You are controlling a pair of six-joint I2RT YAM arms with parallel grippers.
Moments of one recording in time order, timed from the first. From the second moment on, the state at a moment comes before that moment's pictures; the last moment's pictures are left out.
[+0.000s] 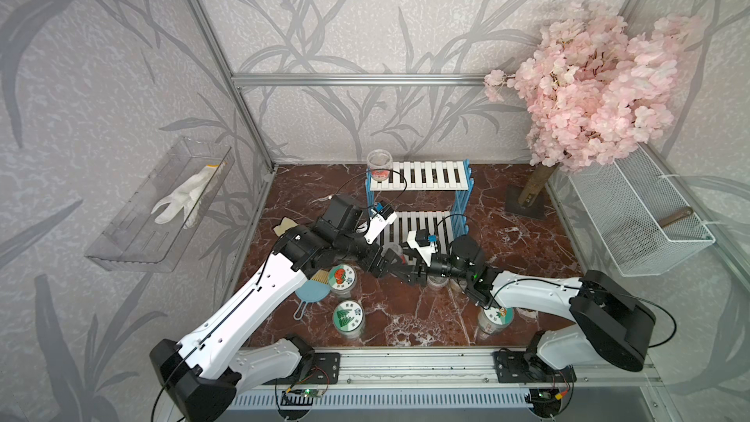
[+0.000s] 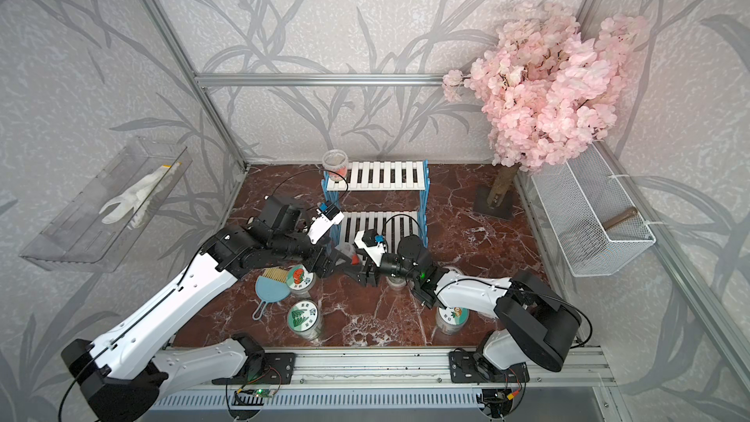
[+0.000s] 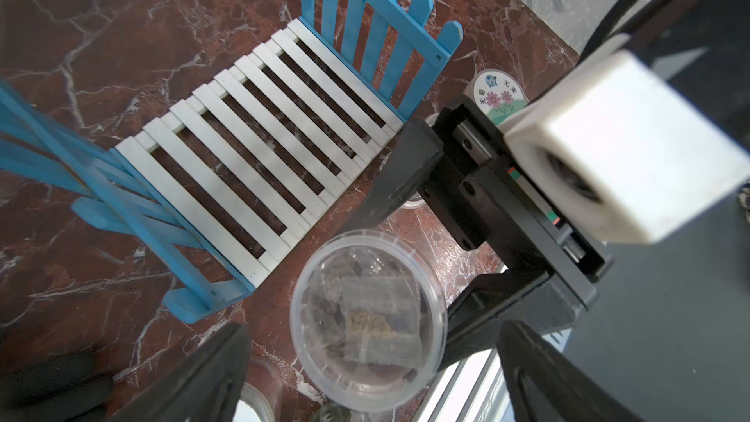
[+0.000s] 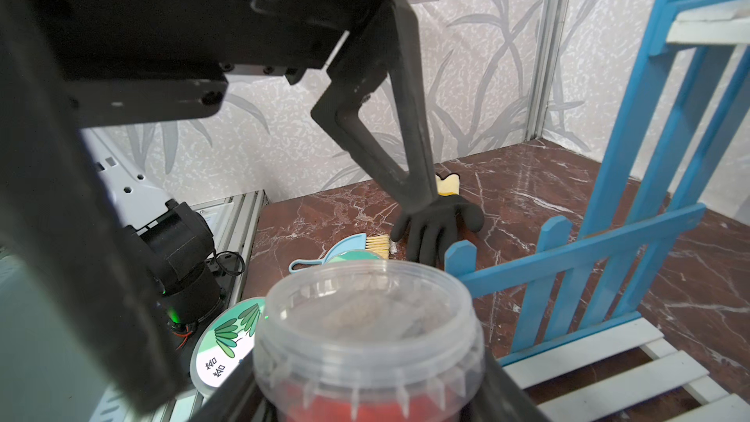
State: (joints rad) left arm -0.61 1.13 1.20 -0.90 0.32 0.00; right arm 0.85 1.45 0.58 0.80 -0.52 0.11
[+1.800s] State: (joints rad) left arm -0.59 1.20 1.18 -0.93 0.36 -0.06; right arm 0.85 1.48 0.63 0.73 -0.51 0.10
